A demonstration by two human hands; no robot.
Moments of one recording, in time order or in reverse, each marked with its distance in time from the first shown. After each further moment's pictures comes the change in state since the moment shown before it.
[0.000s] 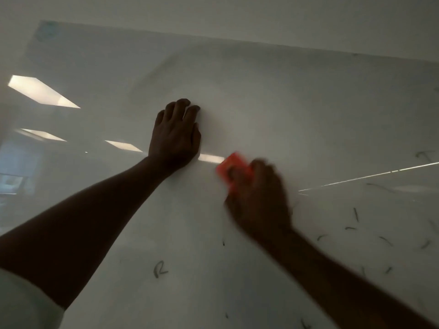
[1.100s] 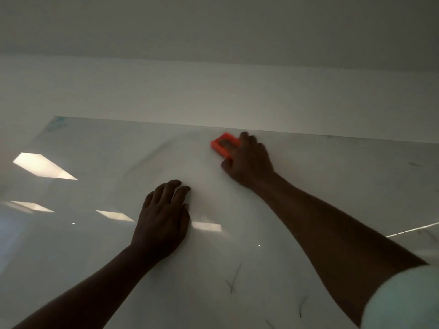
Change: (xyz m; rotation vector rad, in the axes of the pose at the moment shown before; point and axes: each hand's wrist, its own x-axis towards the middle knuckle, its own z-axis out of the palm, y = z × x) left_hand 0.001 -0.005 0.003 -0.064 0.006 0.005; right_hand 0.250 0.079 0.004 -0.143 0.054 -0.031
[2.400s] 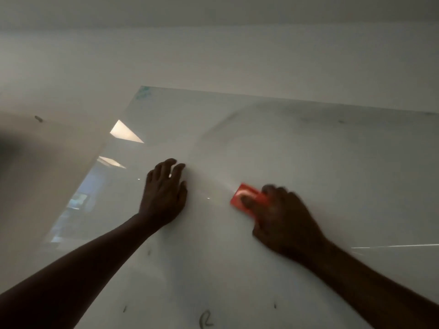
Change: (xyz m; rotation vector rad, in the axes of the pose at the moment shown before) left_hand -0.080 -0.102 -0.065 0.188 -0.046 -0.243; right_hand -0.162 -0.094 -0.014 0.130 -0.057 -0.407
